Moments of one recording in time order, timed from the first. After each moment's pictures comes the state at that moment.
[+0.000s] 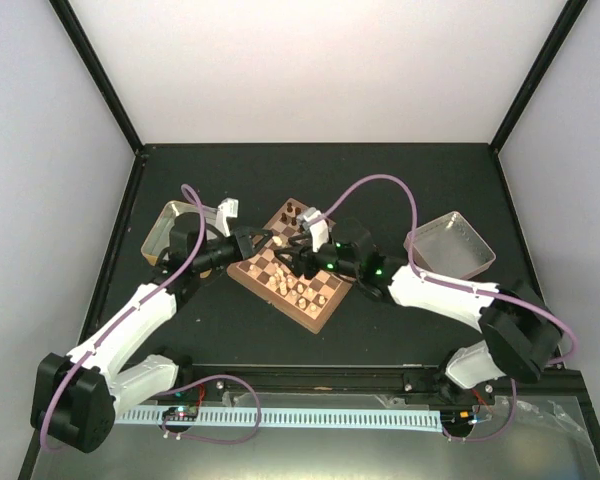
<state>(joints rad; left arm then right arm) -0.33 1.02 0.60 0.06 0.58 -0.77 0.87 1.47 0.85 0.27 -0.25 0.29</state>
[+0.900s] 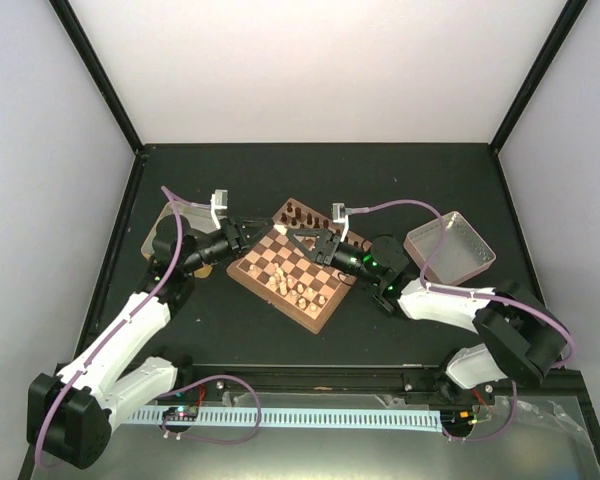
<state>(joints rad) -0.33 0.92 0.61 0.26 0.72 -1.23 0.81 1.43 0.59 1.04 -0.38 1.25</state>
